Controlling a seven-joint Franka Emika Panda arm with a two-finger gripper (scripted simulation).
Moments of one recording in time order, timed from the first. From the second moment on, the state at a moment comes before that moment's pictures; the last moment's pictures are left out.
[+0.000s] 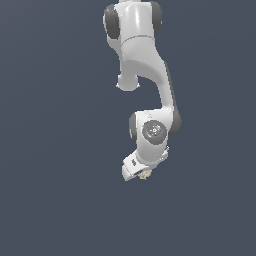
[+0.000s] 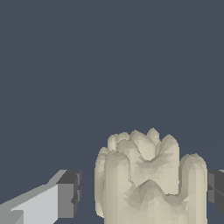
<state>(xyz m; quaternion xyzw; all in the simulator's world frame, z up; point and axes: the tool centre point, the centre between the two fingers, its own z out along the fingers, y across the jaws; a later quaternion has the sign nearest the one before) 0.090 0.071 0.041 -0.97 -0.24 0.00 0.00</state>
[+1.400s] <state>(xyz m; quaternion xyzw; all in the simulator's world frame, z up) 0.073 0.088 0.079 -0.97 -0.24 0.00 0.00</state>
